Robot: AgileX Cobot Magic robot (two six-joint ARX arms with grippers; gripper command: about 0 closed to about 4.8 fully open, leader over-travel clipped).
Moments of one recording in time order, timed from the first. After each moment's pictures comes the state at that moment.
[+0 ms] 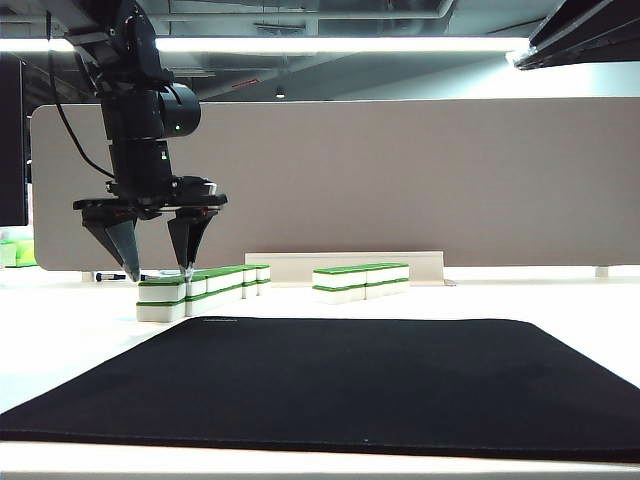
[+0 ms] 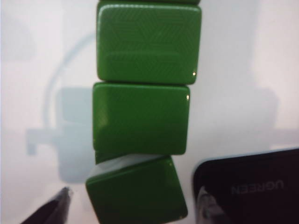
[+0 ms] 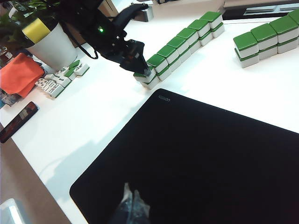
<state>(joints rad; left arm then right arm) -0.25 2.15 1.89 -1.01 0.00 0.00 0.27 0.78 0.60 -0.20 -0.58 0.26</state>
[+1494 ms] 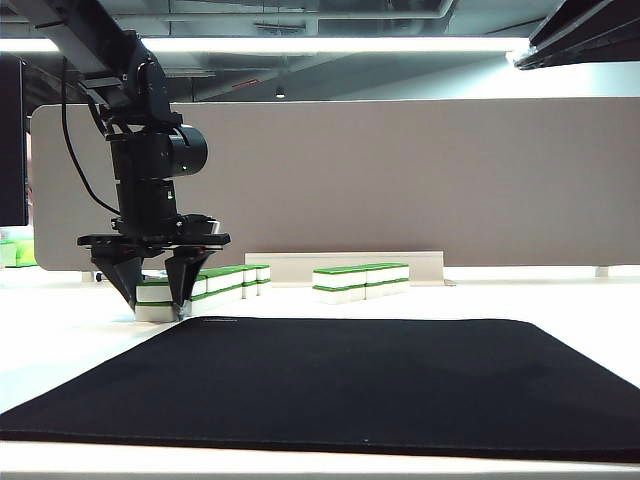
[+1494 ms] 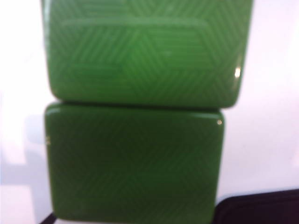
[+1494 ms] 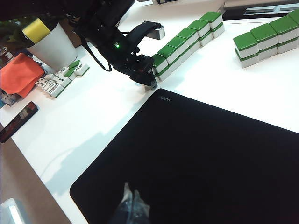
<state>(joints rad) -0.25 2.23 1.89 -0.98 -0.02 0.00 0.27 0.78 0.60 -0.20 -0.58 0.26</state>
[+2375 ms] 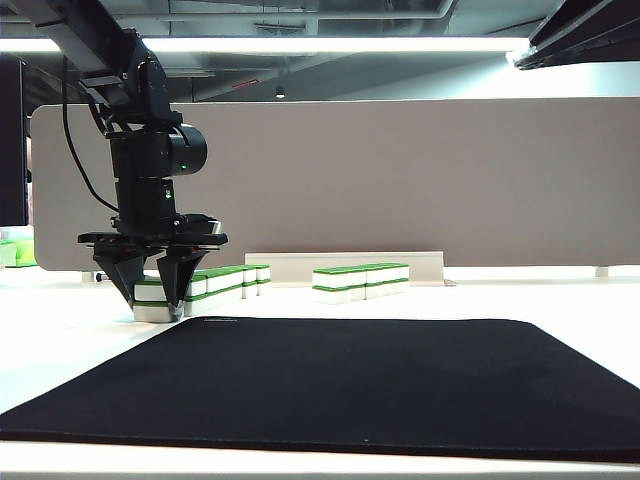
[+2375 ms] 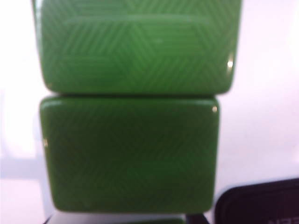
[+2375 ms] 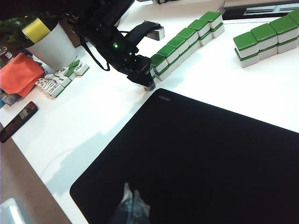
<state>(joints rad) -0.25 2.23 1.90 -1.00 -0.02 0.05 0.27 0.78 0.60 -0.20 -0.58 0.26</state>
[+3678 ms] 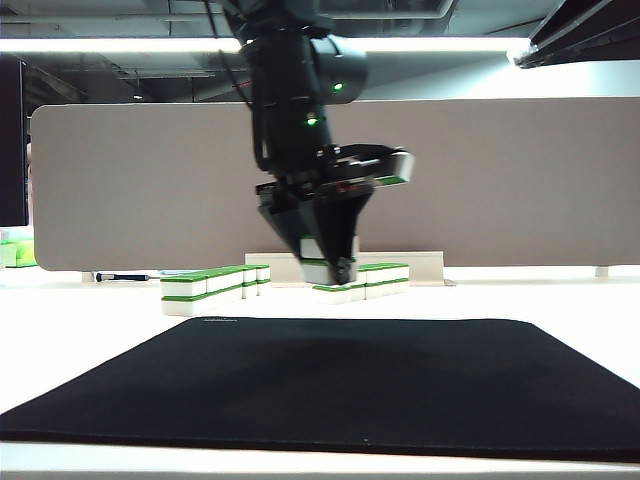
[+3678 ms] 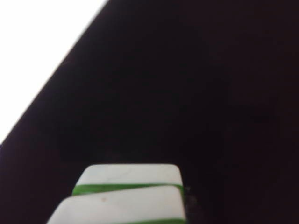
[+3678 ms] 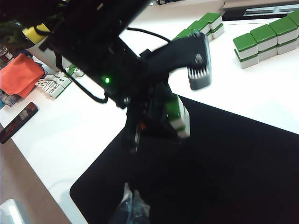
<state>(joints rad) -0.67 2.12 1.90 -1.06 0.07 0.33 0.27 0.78 0.60 -0.20 -0.58 0.26</state>
